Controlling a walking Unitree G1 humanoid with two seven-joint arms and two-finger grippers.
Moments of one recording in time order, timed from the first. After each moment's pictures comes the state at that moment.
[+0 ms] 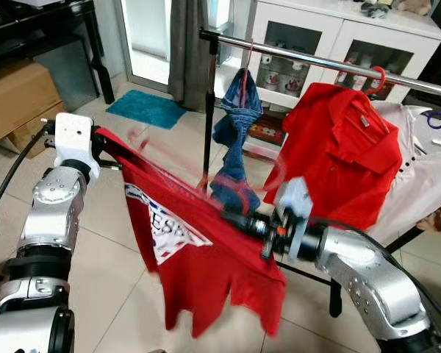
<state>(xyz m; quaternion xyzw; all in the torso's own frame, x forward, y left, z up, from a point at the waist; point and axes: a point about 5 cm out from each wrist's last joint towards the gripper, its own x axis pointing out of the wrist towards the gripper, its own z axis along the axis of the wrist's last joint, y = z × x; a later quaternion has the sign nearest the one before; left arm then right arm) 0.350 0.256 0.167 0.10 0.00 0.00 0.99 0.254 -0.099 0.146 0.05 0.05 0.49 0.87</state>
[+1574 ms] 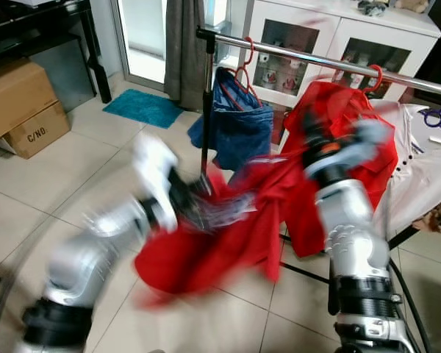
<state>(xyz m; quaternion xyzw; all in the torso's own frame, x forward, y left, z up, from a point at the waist) 0.275 0.121 0.160 -0.06 0.11 -0.41 0.90 0.327 -0.149 0.183 0.34 -0.13 0.09 0.93</state>
